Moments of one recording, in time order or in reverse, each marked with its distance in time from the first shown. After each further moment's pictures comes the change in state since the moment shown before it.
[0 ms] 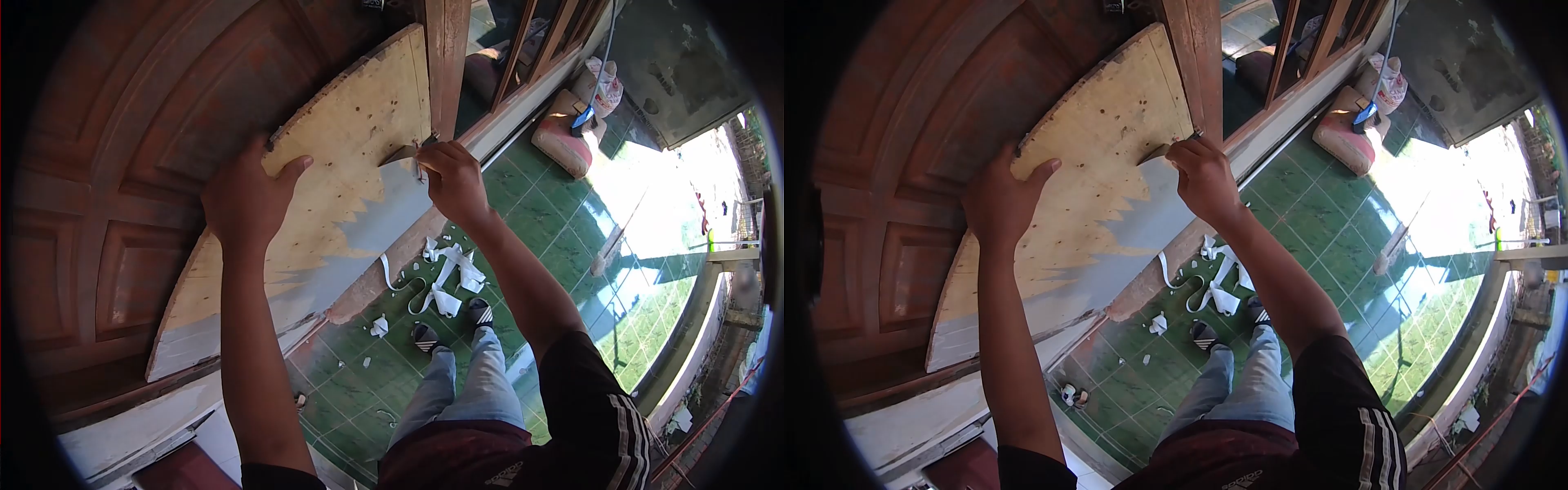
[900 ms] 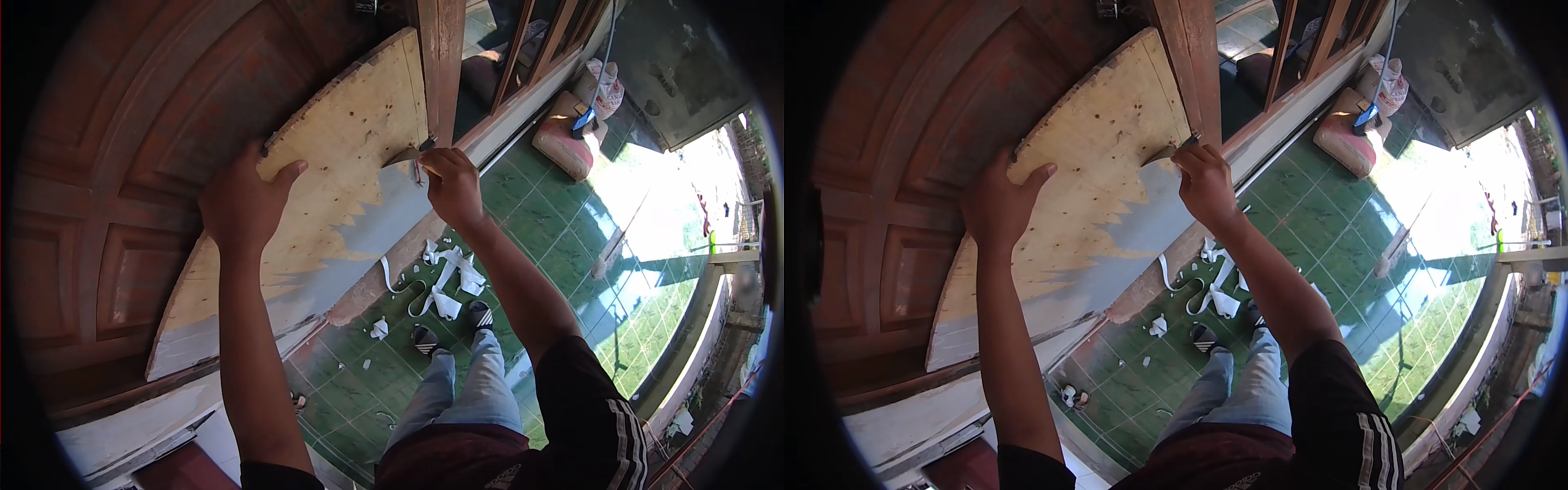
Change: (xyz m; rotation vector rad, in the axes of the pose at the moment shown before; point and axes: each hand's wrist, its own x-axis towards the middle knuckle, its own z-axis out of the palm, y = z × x) left_hand -0.004 0.001 0.001 0.007 0.021 0.002; right_hand -0.005 0.008 -0.006 -0.021 0.087 0.075
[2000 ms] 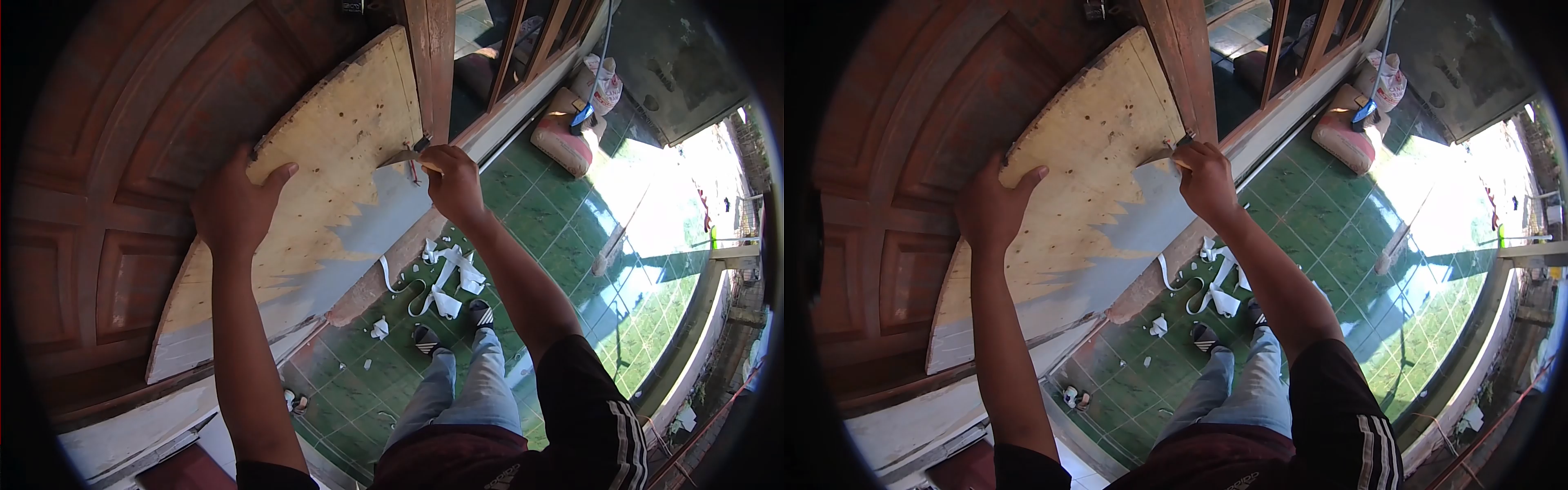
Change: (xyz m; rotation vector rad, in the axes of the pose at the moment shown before) left_hand 0.003 0.004 -0.004 -0.006 -0.055 -0.058; right_hand -0.001 0.007 0.000 0.086 0.001 0.068
